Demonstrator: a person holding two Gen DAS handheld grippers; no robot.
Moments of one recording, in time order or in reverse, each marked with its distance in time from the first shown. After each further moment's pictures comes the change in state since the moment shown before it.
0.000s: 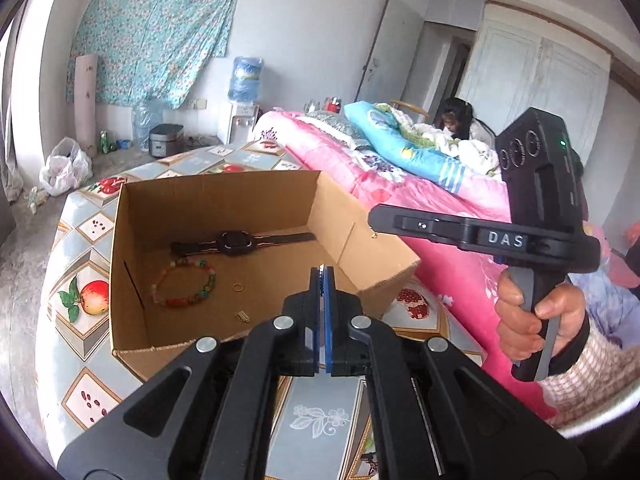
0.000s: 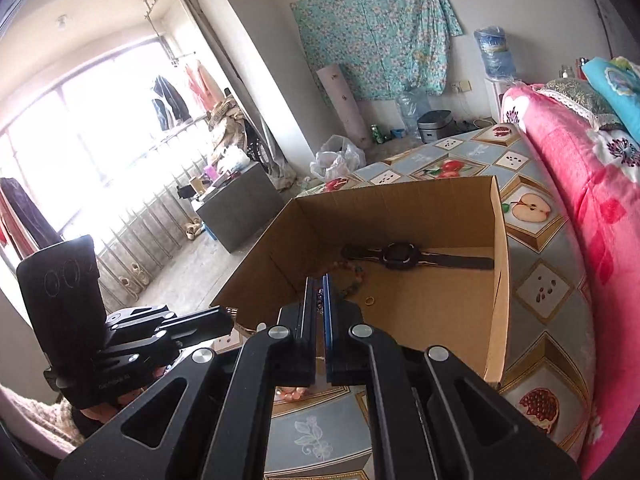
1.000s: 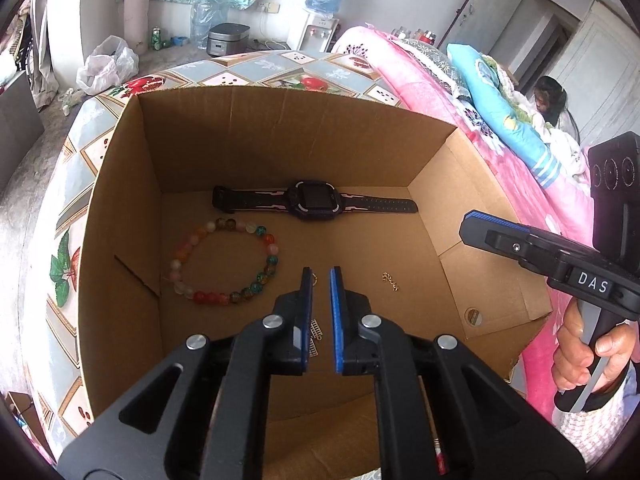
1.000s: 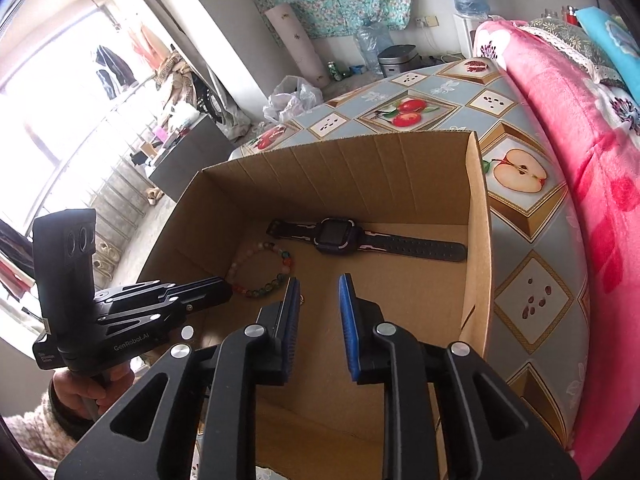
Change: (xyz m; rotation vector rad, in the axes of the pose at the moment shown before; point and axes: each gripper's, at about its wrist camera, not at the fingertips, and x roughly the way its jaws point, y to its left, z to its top) left arm 0.107 0.077 0.025 -0.225 0.285 0.159; right arm 0.078 -0.060 0.034 0.093 0.224 -0.116
